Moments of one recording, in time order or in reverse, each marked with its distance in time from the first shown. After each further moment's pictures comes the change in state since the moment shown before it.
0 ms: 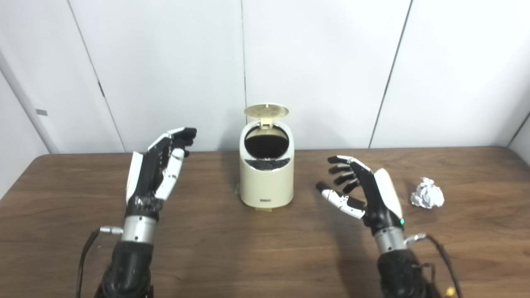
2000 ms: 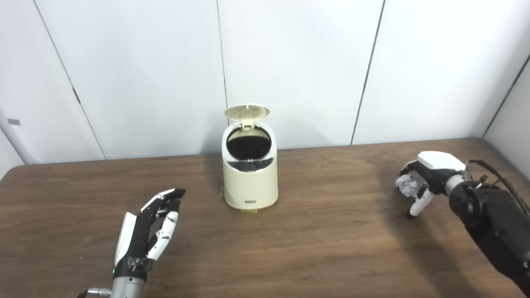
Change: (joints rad) left arm 0.141 0.019 -0.031 0.093 0.078 -0.109 0.035; right arm -0.232 -0.483 0.094 0.309 -0.230 0.188 0.567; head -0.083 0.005
